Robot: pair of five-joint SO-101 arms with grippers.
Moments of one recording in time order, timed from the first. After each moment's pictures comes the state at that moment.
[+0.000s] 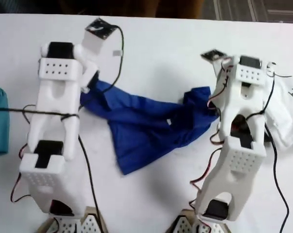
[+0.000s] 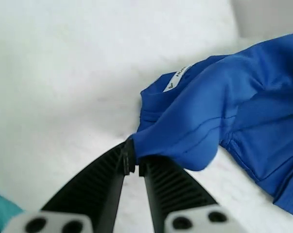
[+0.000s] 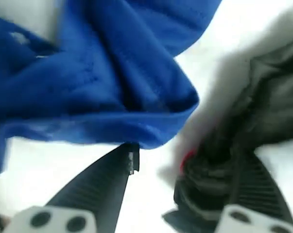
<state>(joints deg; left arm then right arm) -4.3 16.3 -23.8 90.2 -25.2 9.8 32.7 -31.6 98.8 44.4</state>
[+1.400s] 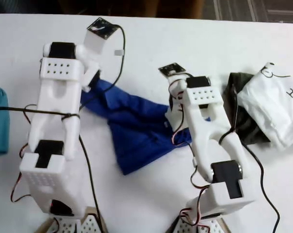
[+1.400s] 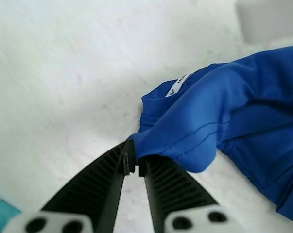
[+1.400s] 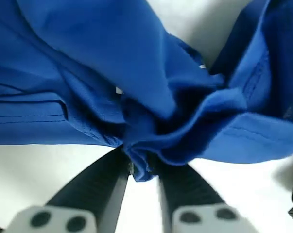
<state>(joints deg) -4.1 16.3 -23.8 88.6 -25.1 -11.3 3.7 12.6 82.9 18.4</state>
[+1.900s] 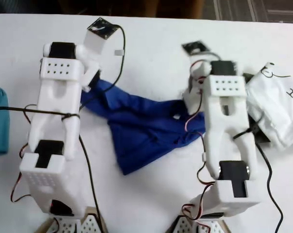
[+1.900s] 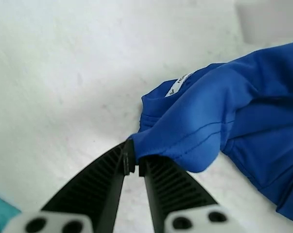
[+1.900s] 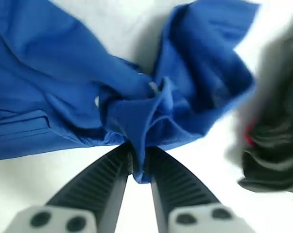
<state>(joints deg) -4.1 16.3 -23.8 88.6 -25.1 -2.9 3.7 -9.1 95.3 18.4</state>
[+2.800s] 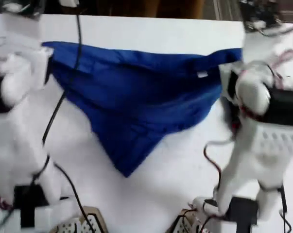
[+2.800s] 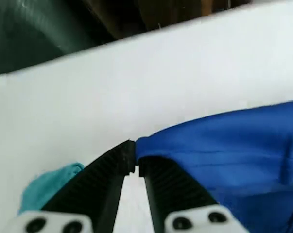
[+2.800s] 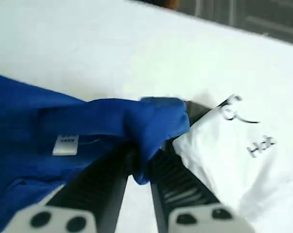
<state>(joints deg) -14.2 -13.0 -42.8 99.7 -16.6 4.9 -18.1 -33.1 100.4 18.4</state>
